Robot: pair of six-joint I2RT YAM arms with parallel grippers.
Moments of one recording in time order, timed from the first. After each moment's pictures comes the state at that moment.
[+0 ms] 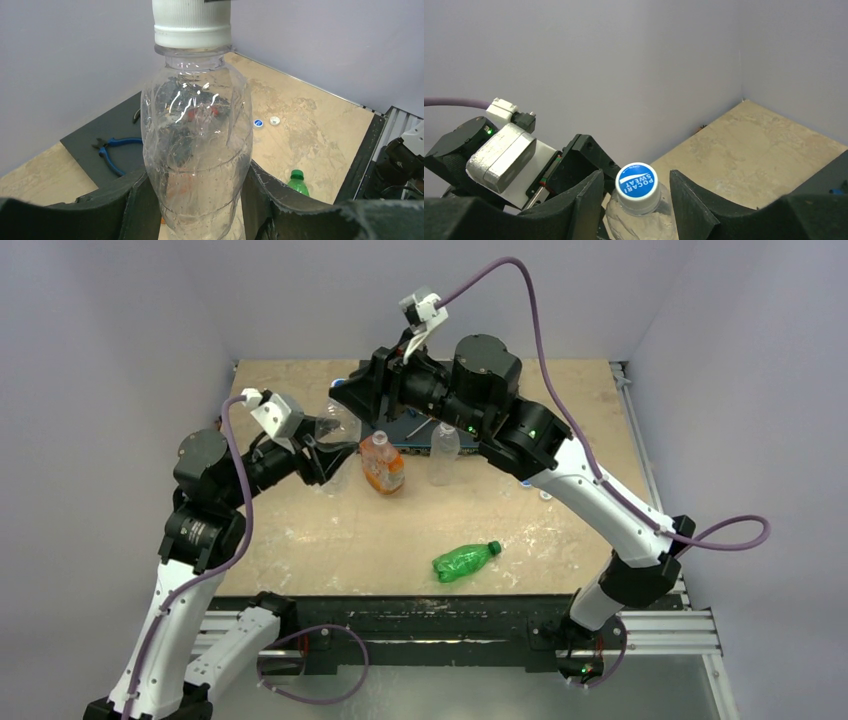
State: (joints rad) left arm -0.29 0.78 1.14 -0.33 0.56 -0.01; right arm 0.99 1.61 2.03 -0.35 -0.07 0.34
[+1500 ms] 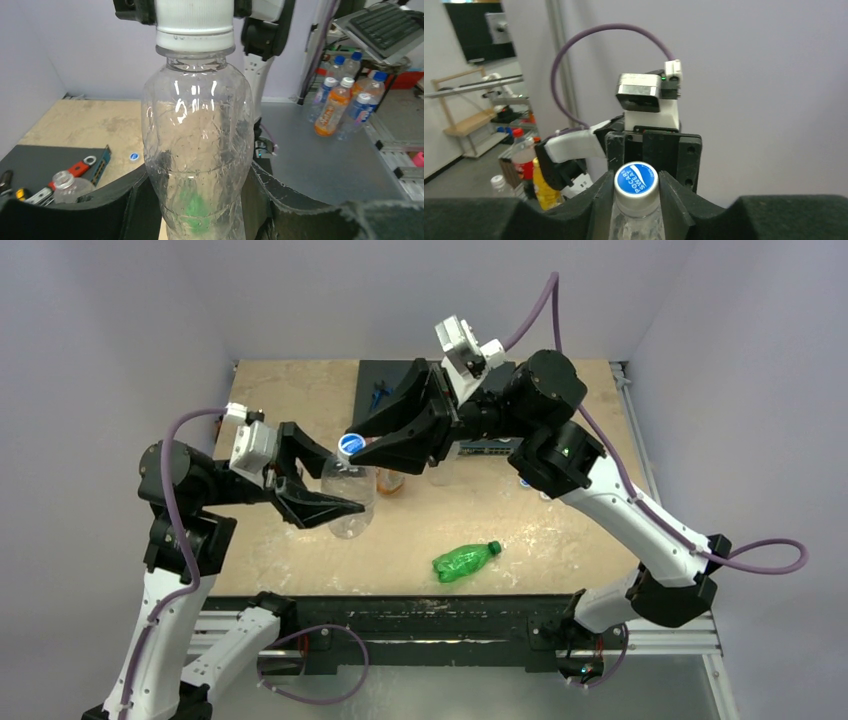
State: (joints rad) left arm -0.29 0.79 1.22 -0.10 1.24 -0.33; right arm 0.97 1.44 1.82 0.04 -0.82 0.31
